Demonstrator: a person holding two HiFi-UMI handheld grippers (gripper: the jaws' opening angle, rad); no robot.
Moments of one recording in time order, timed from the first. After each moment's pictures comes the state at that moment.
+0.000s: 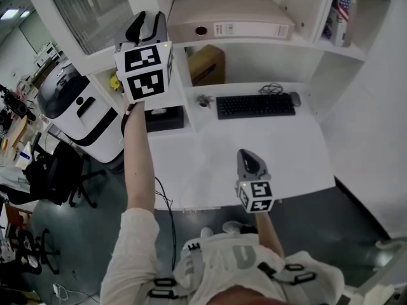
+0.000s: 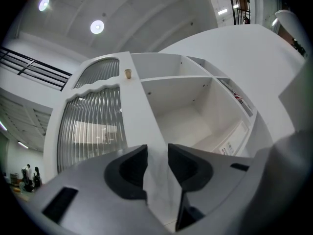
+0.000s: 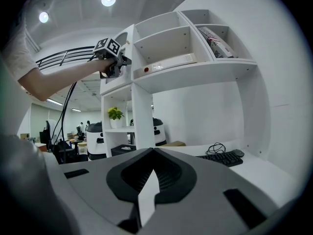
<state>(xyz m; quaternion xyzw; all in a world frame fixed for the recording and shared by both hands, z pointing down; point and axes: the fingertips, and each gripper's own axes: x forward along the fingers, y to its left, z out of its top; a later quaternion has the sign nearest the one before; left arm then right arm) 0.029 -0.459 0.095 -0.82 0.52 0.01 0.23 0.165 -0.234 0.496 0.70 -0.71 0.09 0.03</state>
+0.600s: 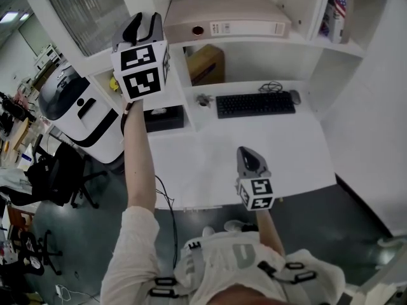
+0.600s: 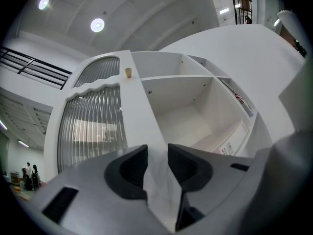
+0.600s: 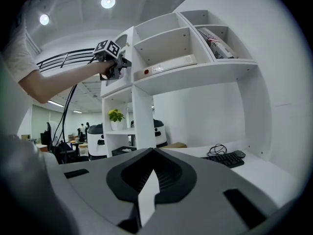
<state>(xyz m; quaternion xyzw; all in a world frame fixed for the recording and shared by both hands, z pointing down) 0.029 -0.459 0.096 -0.82 0.52 0.01 0.22 0.165 -0.234 0.489 0.69 -0.72 0.09 0.03</state>
